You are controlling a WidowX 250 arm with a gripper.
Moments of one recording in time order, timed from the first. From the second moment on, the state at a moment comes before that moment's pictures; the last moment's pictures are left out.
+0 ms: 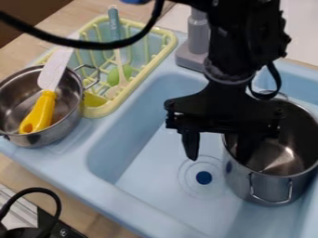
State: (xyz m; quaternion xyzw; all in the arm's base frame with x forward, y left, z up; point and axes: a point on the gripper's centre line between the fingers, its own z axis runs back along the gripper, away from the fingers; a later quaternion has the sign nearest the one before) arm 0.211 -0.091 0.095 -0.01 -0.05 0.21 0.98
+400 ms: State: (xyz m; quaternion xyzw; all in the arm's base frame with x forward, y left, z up) arm 0.211 -0.086 0.090 -0.04 -0.05 0.21 0.98
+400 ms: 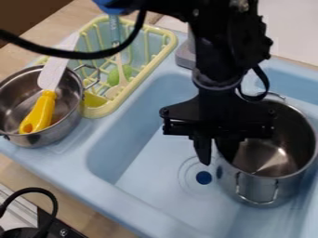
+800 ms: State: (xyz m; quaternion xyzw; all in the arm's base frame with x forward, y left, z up) arm 0.208 -0.076 0.108 -0.07 -0.04 0.24 0.97
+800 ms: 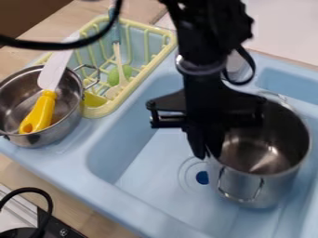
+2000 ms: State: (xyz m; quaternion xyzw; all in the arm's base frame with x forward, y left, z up) arm 0.256 -0.070 0.166 -0.12 -0.06 0.44 0.89
